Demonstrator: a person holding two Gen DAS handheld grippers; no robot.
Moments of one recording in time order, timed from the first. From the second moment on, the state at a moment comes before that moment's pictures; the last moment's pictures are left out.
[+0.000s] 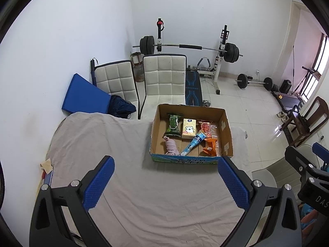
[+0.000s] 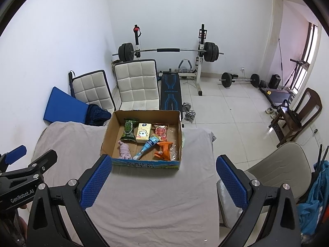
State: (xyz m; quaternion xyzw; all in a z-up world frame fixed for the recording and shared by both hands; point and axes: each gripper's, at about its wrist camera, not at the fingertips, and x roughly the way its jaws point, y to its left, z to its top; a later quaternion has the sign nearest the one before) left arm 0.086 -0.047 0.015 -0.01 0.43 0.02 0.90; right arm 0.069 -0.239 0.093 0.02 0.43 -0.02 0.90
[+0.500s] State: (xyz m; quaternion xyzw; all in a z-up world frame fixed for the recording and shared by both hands) left arm 0.084 -0.045 0.017 -0.01 0.43 0.02 0.90; right arm 0.058 -0.236 0.089 0.02 0.42 -0.02 0.91
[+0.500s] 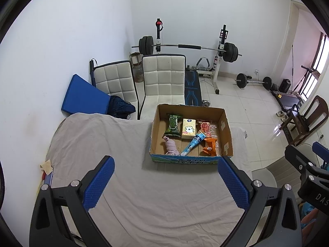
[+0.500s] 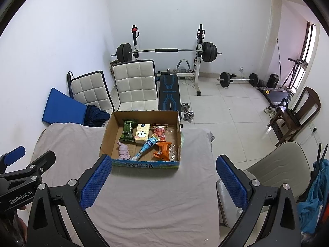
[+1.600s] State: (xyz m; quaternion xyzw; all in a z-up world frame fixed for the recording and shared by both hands) left arm 0.084 -0.043 0.015 -0.01 0.43 0.02 0.90; right arm 0.053 -0.238 0.087 0.02 0.42 -0.02 0.91
